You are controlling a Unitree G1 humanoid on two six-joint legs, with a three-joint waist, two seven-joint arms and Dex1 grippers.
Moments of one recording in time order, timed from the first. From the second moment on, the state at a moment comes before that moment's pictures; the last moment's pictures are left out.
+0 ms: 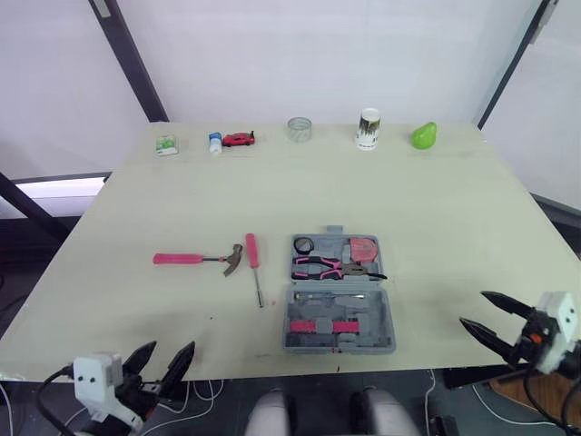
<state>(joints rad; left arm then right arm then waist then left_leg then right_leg) 0.64 0.28 0.52 -0.30 -0.55 0.23 -0.70 0.31 -0.63 -0.39 0.02 0.52 0.04 1.09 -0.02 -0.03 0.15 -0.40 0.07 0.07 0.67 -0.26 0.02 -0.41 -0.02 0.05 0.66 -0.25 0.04</state>
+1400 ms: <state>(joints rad) -0.89 0.83 -0.28 1.08 0.16 -0.03 -1.20 -0.13 -0.64 -0.06 -0.41 0.70 0.43 1.05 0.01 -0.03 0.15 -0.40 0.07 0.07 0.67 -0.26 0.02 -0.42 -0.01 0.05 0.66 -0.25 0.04</state>
